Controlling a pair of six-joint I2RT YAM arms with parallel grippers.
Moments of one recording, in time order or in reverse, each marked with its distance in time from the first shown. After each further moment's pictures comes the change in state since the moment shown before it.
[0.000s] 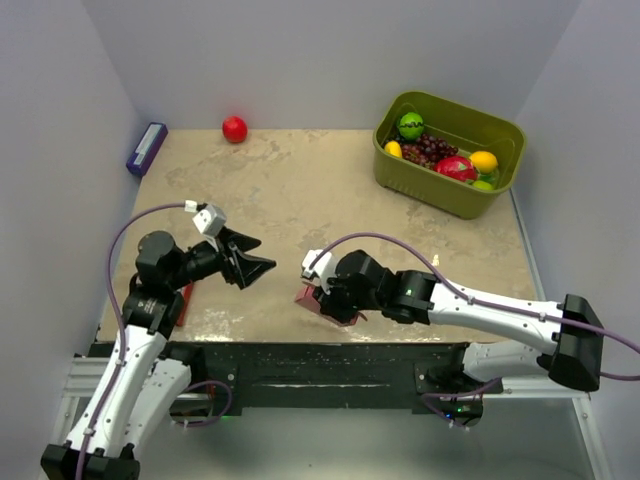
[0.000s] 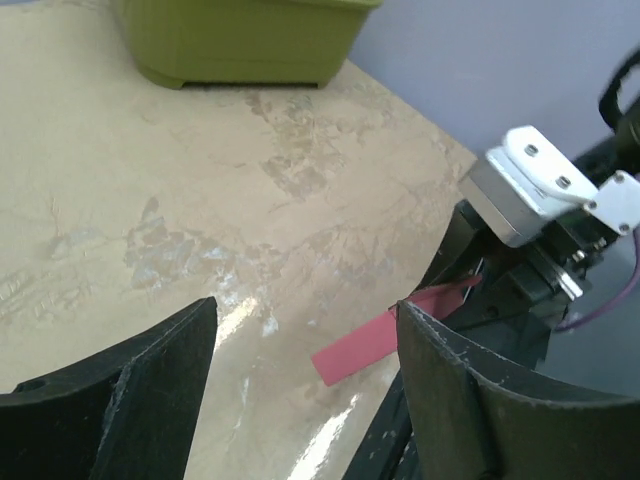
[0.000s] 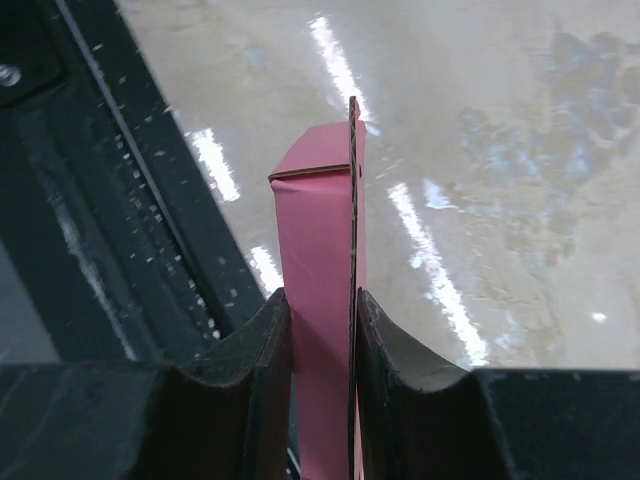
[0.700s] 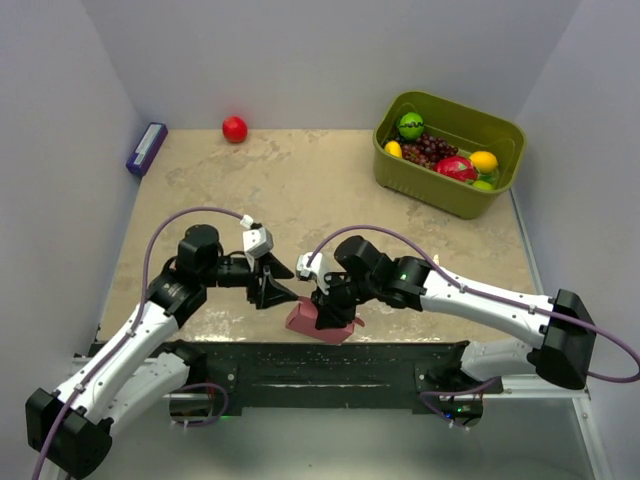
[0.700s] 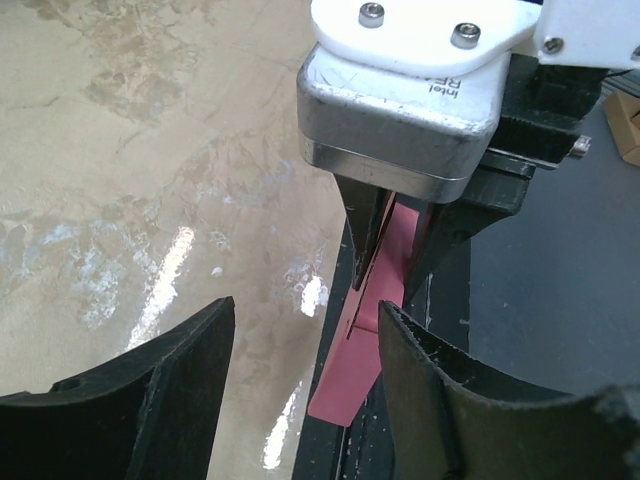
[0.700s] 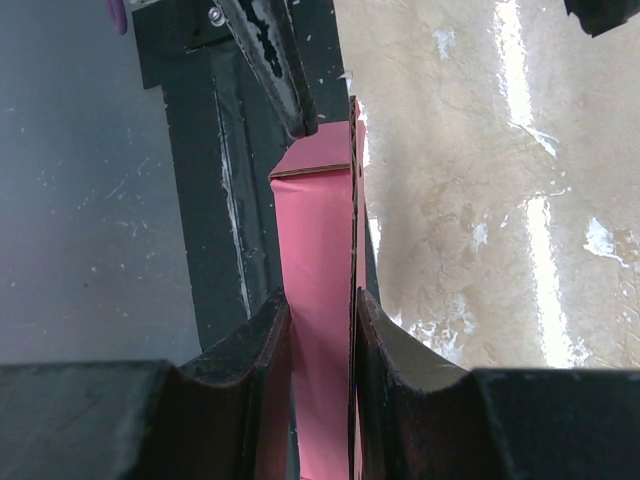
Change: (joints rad) left arm -0.306 0.173 0.028 -0.103 0.098 0.282; right arm -0.106 0.072 0.067 -0.076 -0.494 -0.083
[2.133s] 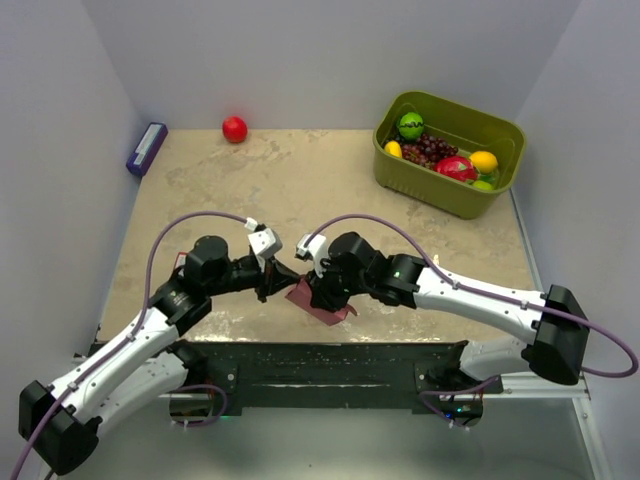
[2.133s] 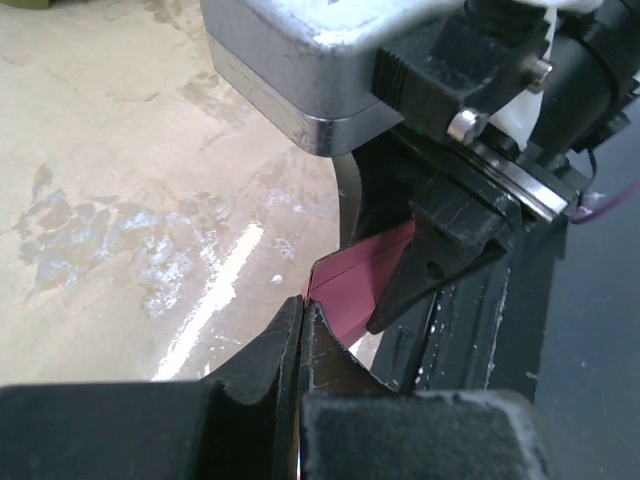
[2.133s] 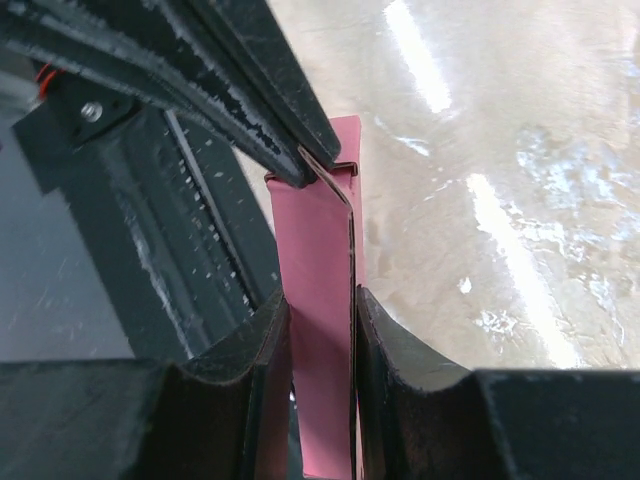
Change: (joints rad) left arm -0.146 -0.033 -0.048 0.089 -0.329 -0.063; right arm -0.003 0.039 0.028 0.056 0.278 0.148
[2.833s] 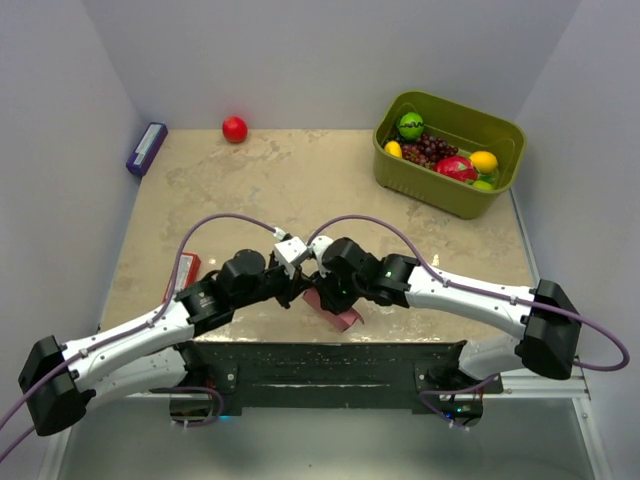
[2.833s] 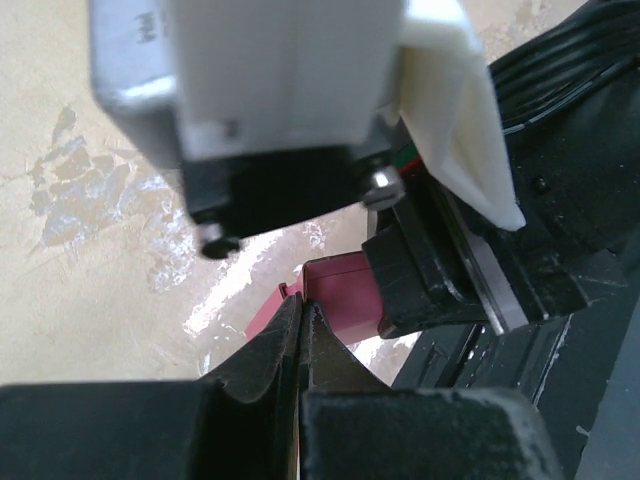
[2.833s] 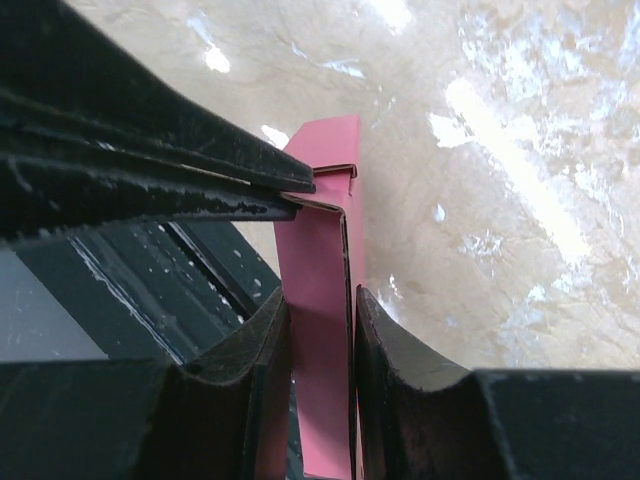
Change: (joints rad) left arm -0.288 0.143 0.003 0.043 -0.454 -0.076; right arm 0.014 0.055 0.020 -0.115 0.174 0.171
